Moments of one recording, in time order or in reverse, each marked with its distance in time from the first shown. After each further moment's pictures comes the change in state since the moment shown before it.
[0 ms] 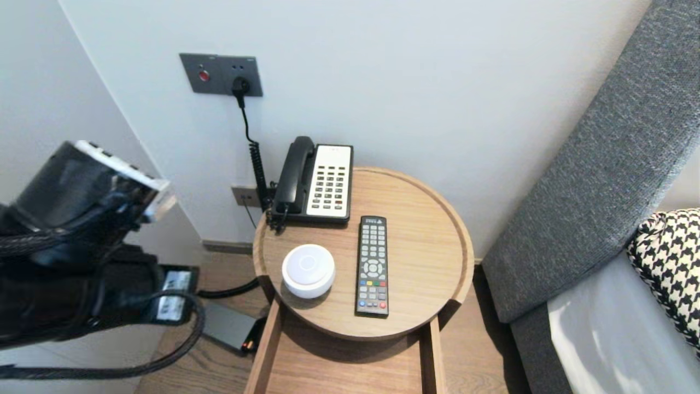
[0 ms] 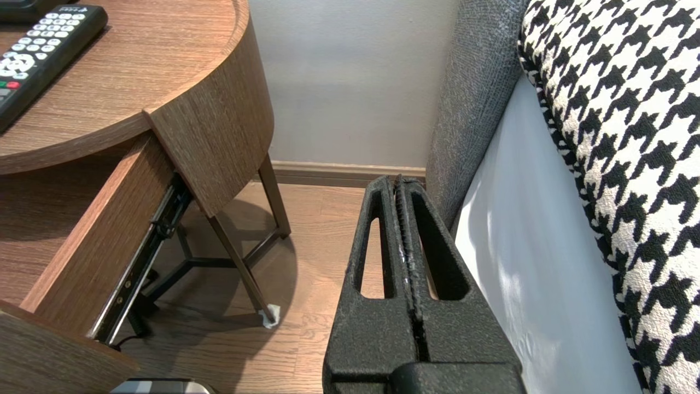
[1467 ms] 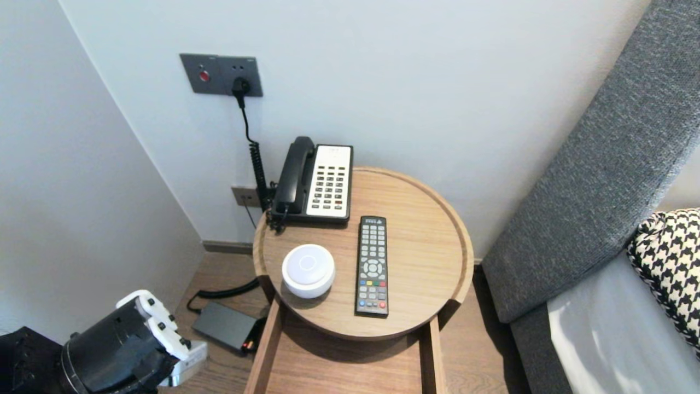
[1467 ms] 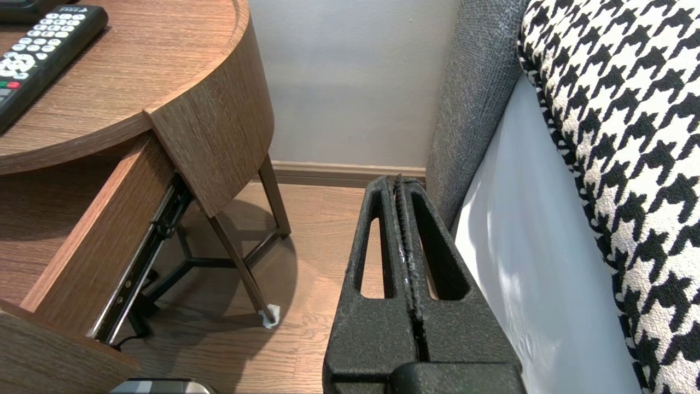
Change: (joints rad) left arm -0.155 0.020 0.315 0.064 -0.573 -0.152; right arm 0.000 0.000 0.000 0.000 0.000 0.000
